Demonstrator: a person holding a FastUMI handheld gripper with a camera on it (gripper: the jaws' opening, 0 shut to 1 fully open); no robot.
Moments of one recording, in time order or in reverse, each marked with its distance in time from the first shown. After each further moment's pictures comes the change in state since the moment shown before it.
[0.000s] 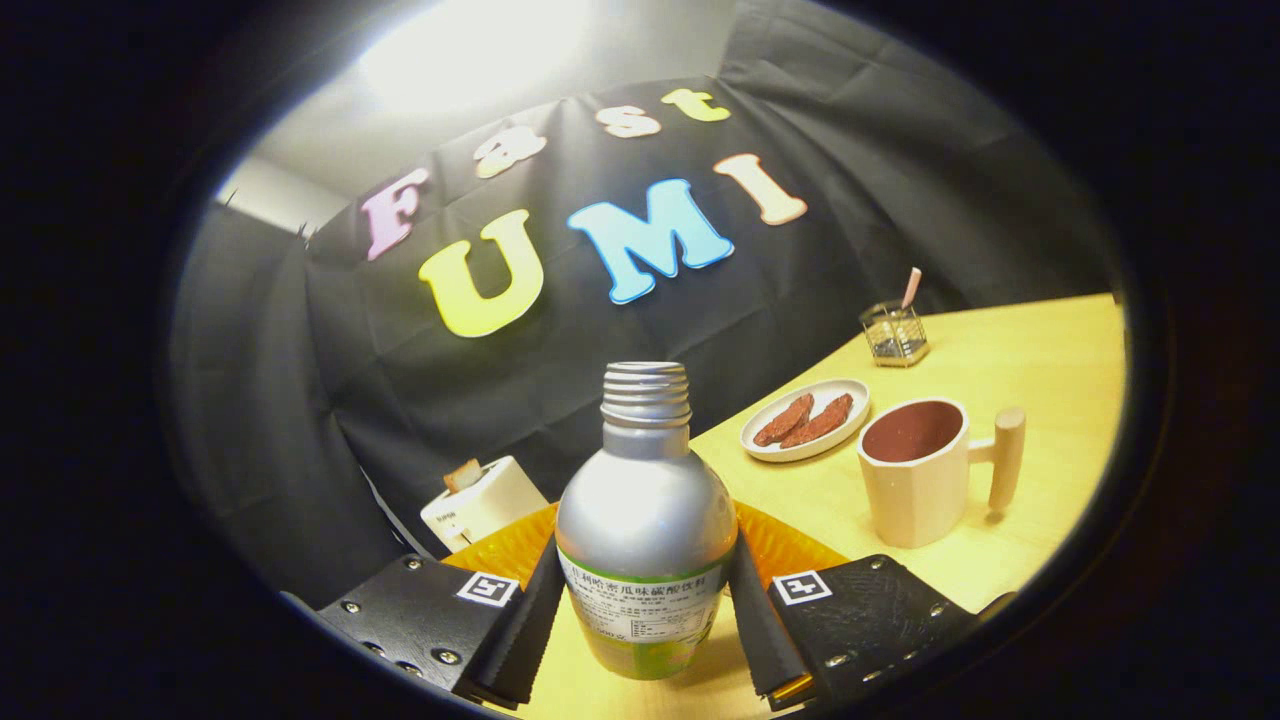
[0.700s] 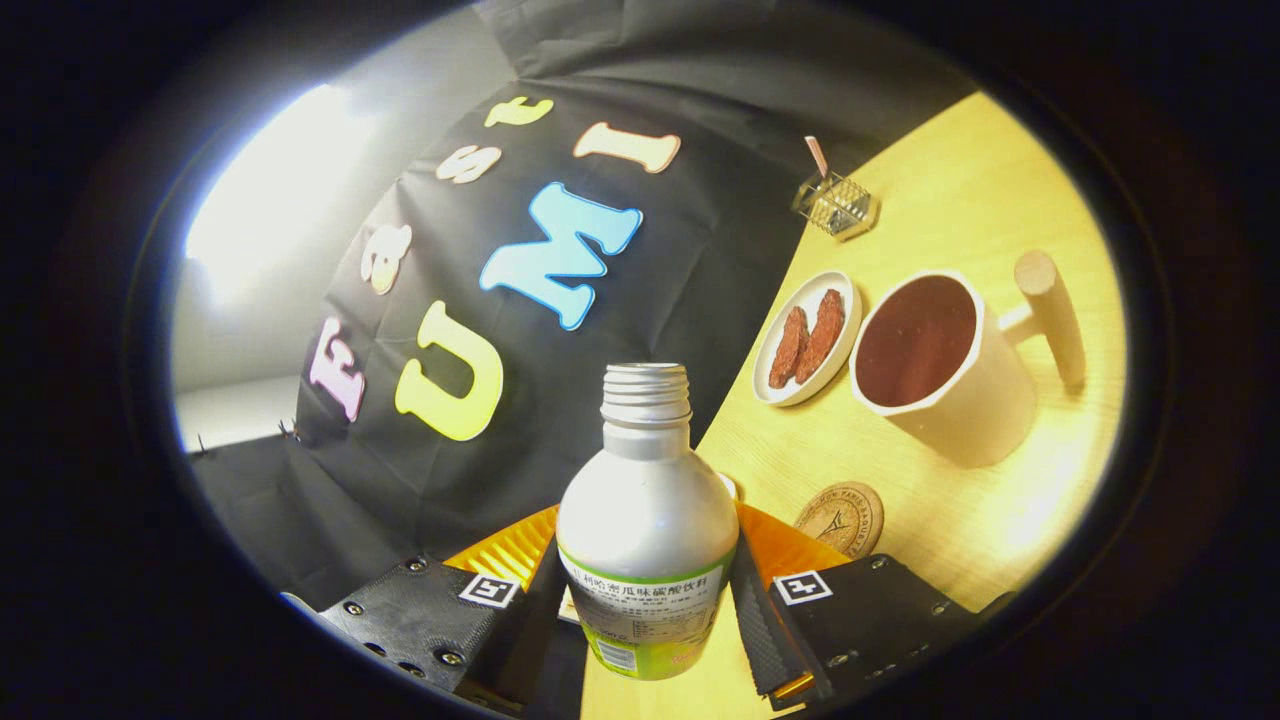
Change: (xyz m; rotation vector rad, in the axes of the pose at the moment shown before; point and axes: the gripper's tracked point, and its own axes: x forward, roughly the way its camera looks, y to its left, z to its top) arm 0.022 -0.010 0.017 0.572 0.056 0.074
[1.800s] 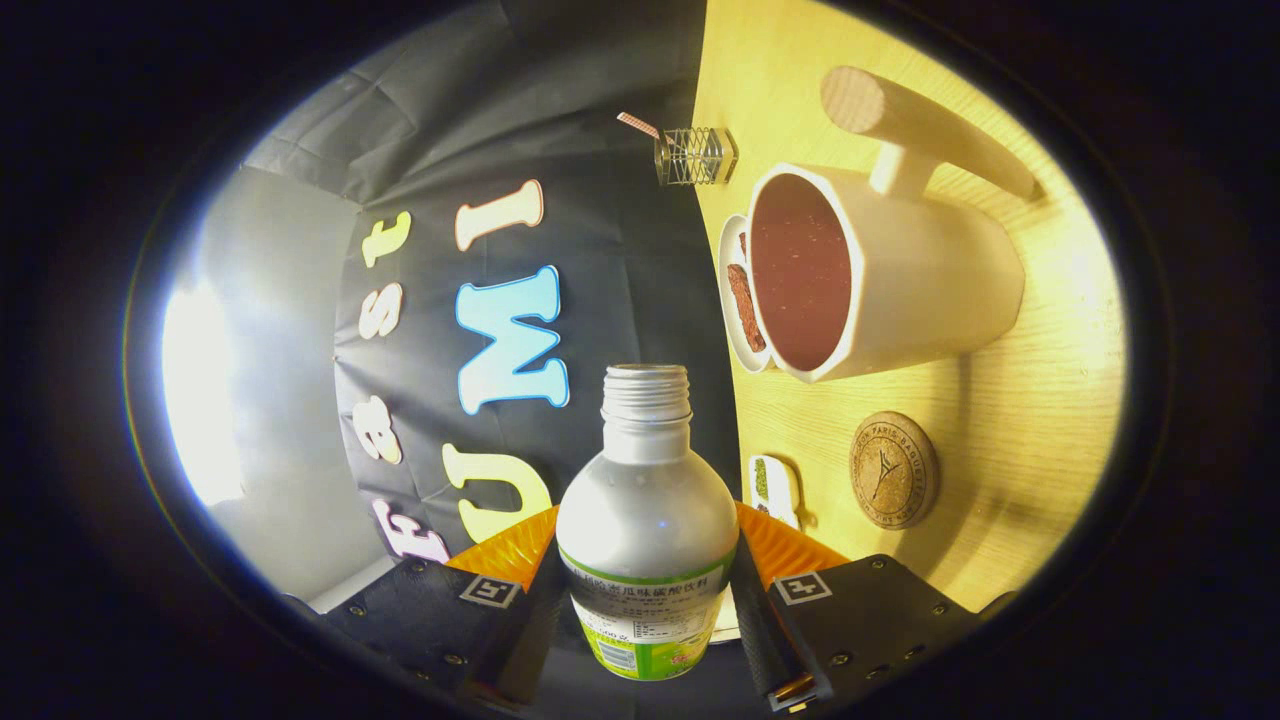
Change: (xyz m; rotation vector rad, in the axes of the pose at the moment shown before) arm 0.004 -0.005 0.025 0.559 -0.072 0.055
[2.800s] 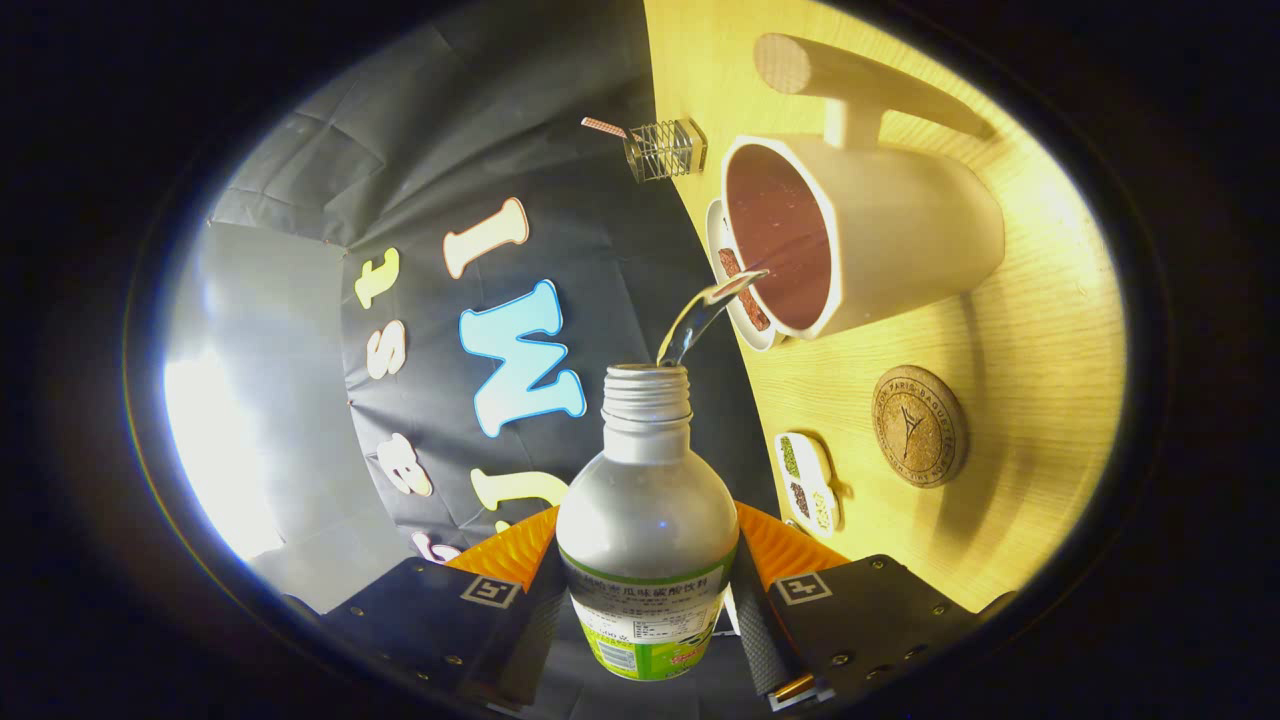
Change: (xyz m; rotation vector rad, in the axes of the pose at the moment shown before) arm 0.001 0.012 -0.008 0.152 0.003 0.044
